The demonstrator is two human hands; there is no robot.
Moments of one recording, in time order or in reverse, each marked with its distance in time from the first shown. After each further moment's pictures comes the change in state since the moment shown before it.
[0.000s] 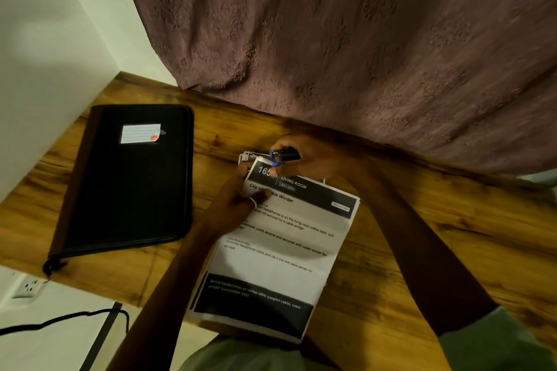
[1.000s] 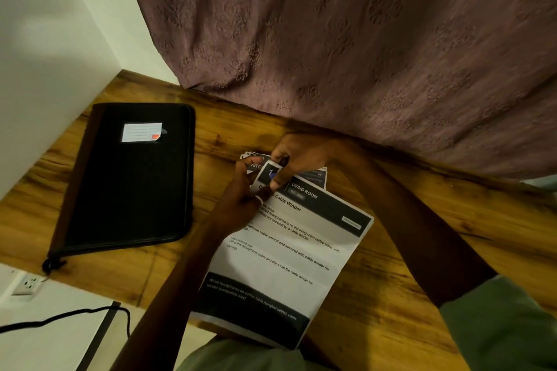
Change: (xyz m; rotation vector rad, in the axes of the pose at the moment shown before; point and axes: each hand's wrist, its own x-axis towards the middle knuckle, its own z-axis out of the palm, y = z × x) left_hand 0.010 -0.003 0.006 -0.066 -0.002 0.046; right_hand 0.062 0.018 0.001 -0.248 -0.504 -0.043
